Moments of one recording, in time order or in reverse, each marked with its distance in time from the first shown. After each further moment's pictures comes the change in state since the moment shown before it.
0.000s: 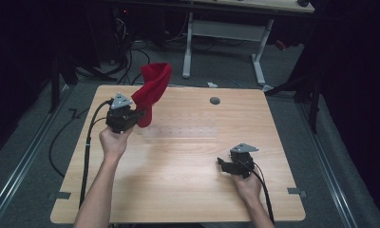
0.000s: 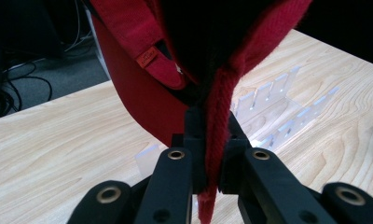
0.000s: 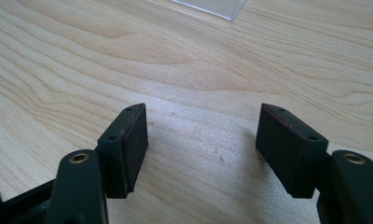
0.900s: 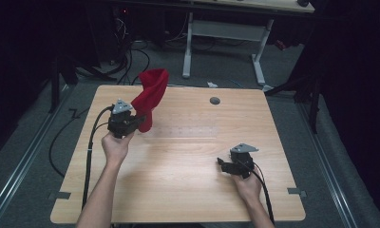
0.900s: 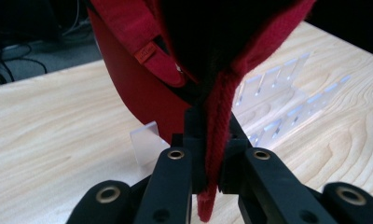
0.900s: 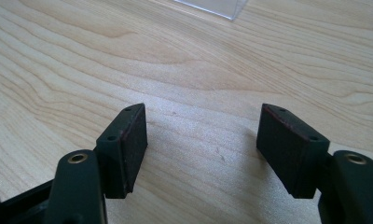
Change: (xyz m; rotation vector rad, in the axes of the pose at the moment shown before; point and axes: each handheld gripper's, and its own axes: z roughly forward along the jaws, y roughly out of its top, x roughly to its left) left arm 0.013 -0.020 0.003 0.019 0.030 -0.050; right arm 0.001 0.000 0.000 0.000 0.002 0.001
